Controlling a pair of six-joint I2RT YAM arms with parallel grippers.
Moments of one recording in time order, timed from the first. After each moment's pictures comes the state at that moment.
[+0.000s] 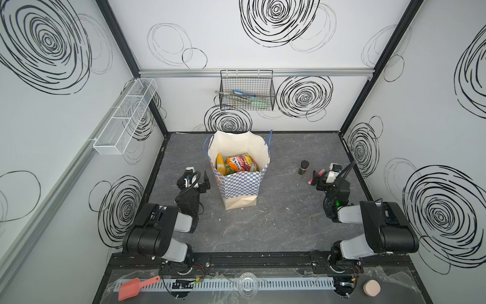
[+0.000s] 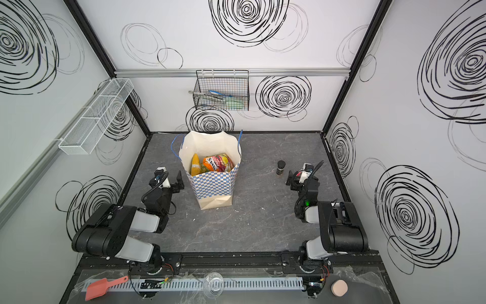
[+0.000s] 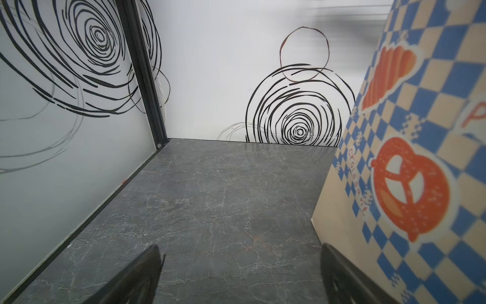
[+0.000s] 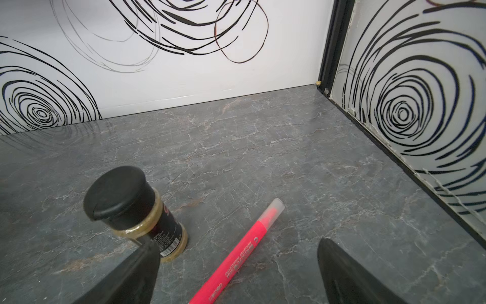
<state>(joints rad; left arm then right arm) -0.08 1.50 0.16 1.27 -0.22 -0.03 0.00 1.48 0.26 0.97 0.05 0.11</state>
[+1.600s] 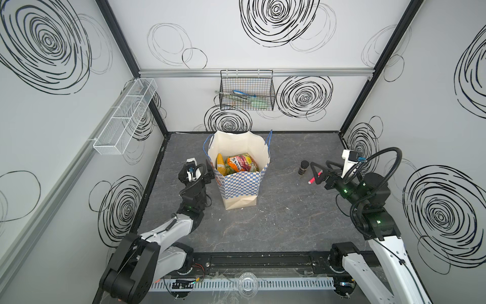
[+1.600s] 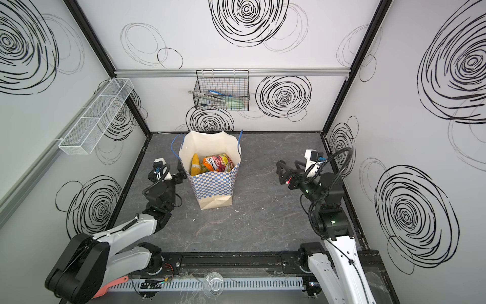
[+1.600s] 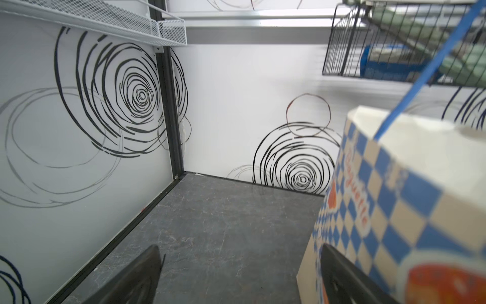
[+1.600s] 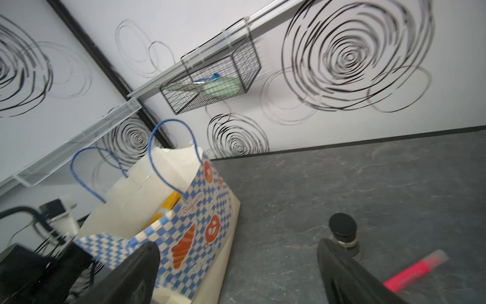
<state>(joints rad) -0.31 1.11 0.38 0.78 -0.60 -0.08 0.20 0.65 0.77 -0.27 -0.39 0.39</state>
